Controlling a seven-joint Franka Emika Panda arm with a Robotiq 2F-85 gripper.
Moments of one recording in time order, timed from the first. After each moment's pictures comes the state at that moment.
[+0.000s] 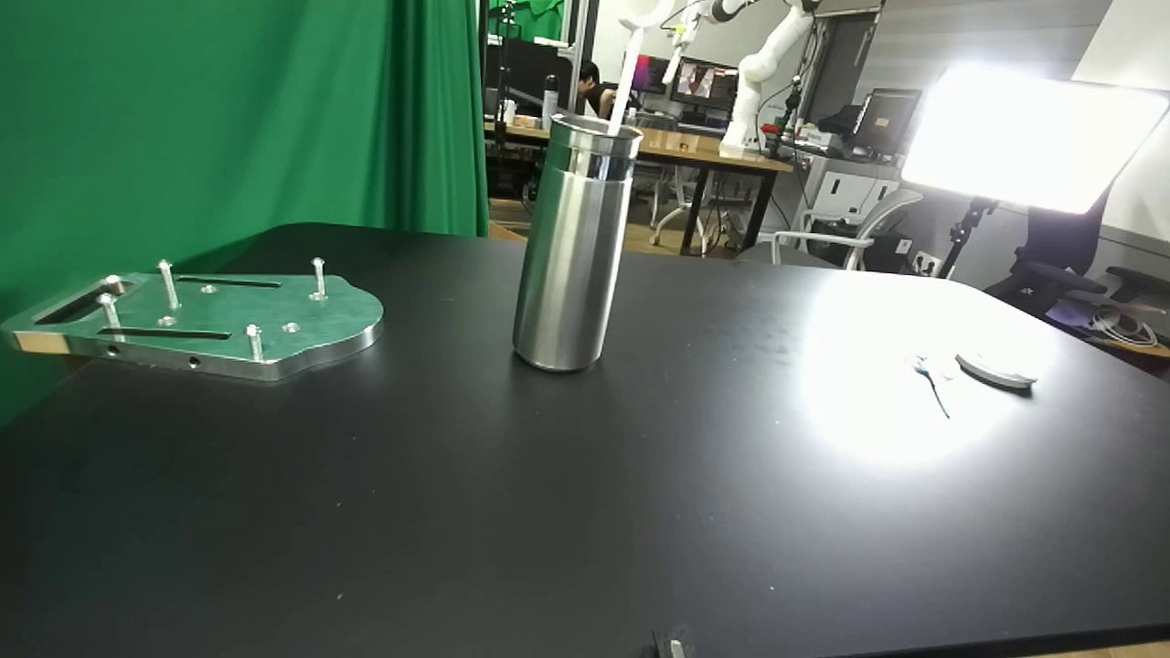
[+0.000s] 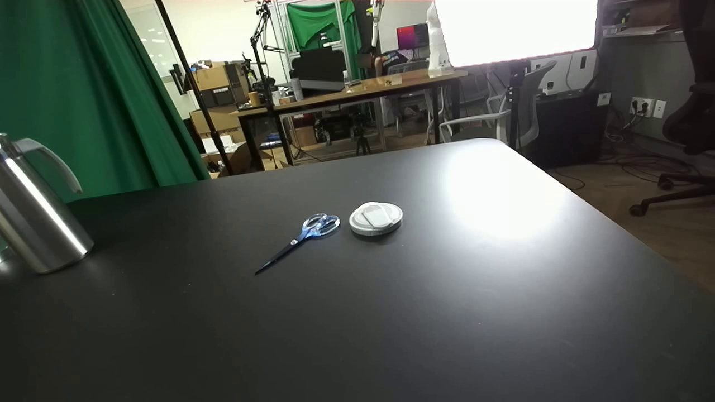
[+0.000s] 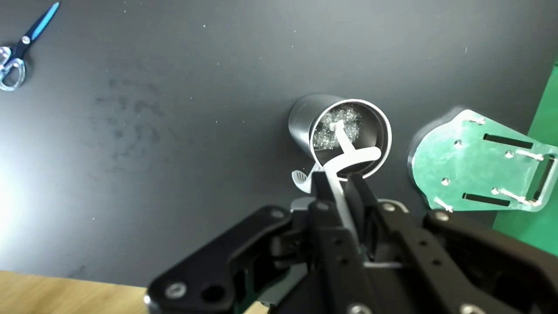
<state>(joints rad) 0.18 0.01 0.17 -1.78 0.08 1.73 0.12</state>
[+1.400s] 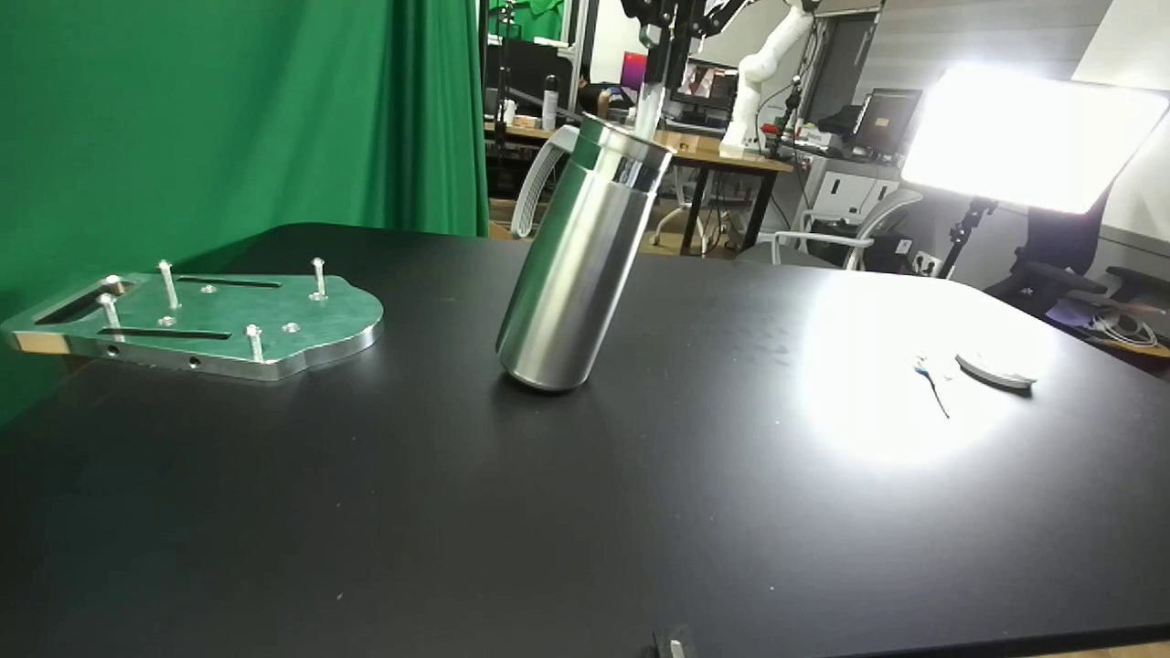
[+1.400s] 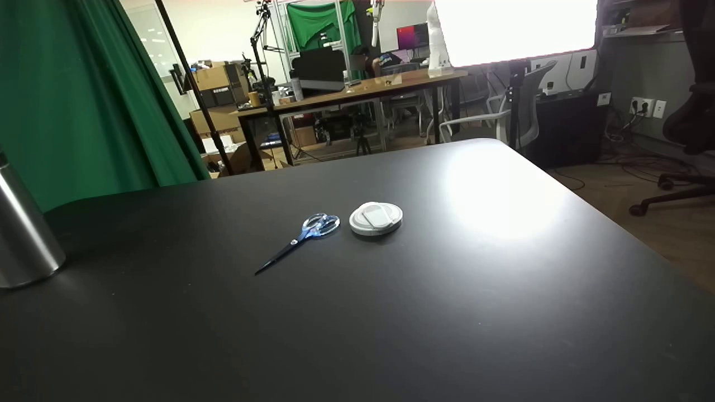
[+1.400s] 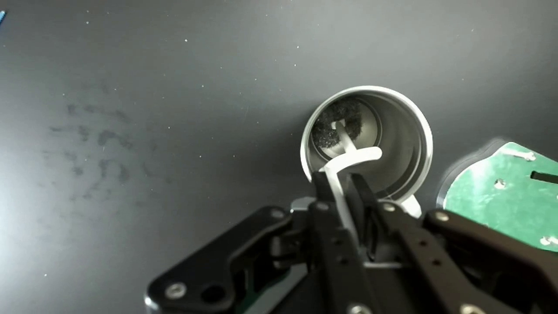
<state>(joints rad) 0.19 0.08 0.18 -1.99 0.08 1.94 0.12</state>
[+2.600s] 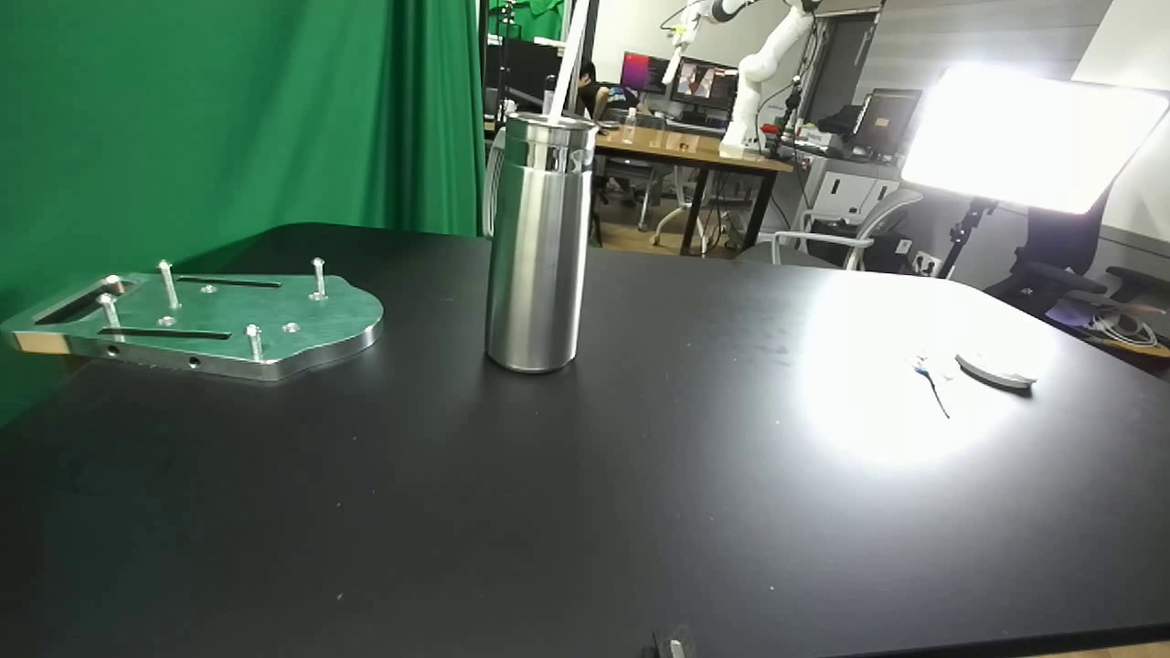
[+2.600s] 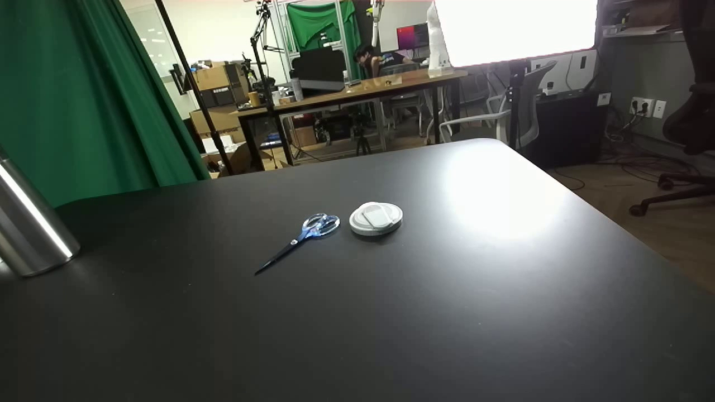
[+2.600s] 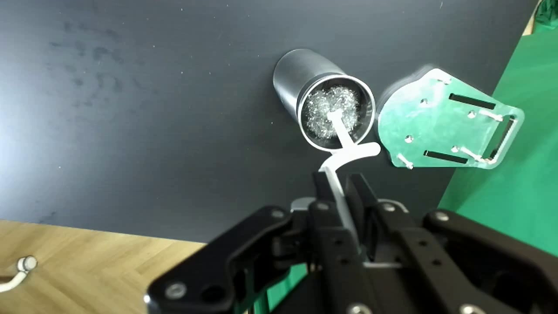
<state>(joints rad) 0.20 -0.07 0.20 -1.87 0.12 1.90 0.12</state>
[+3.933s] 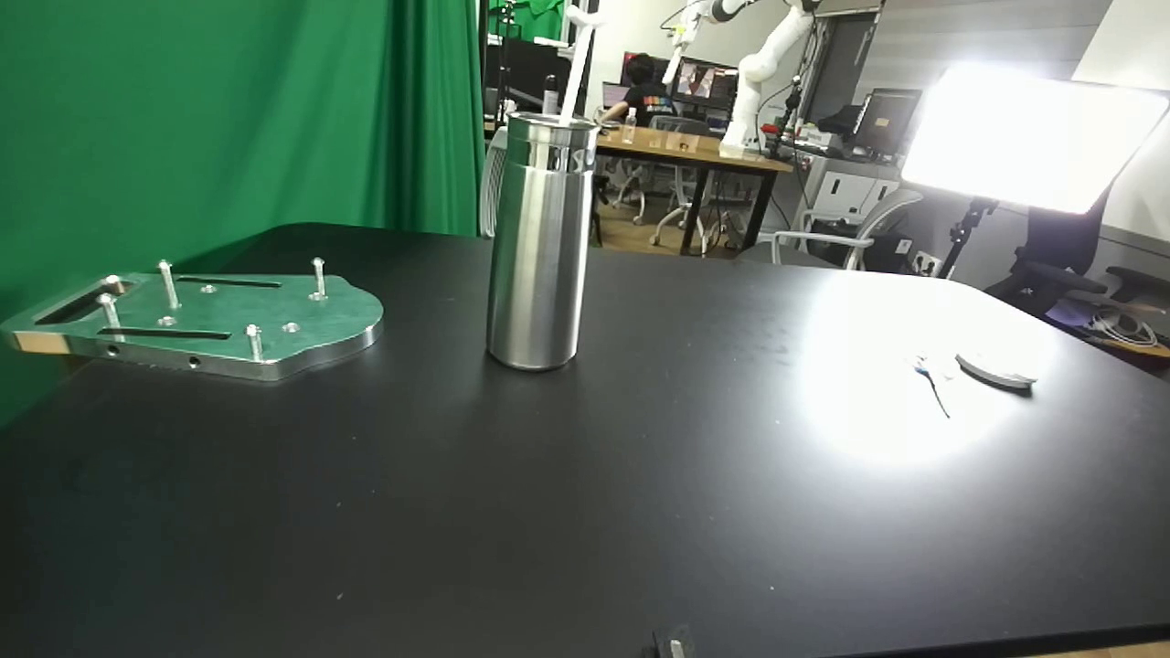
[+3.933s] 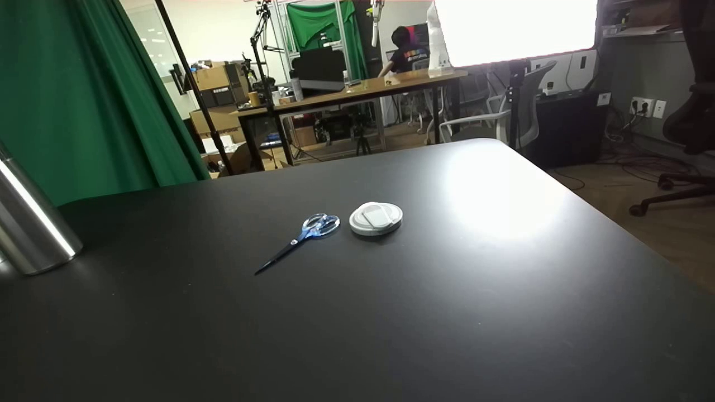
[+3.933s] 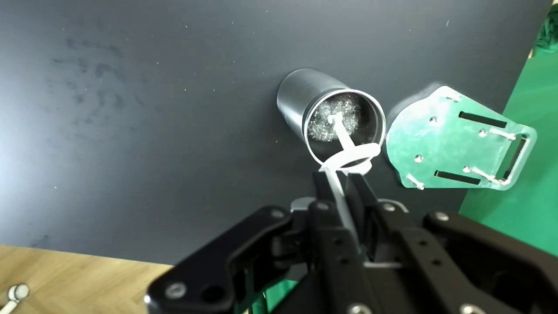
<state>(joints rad) 0.19 0.02 0.20 -1.81 0.11 1.85 0.11</state>
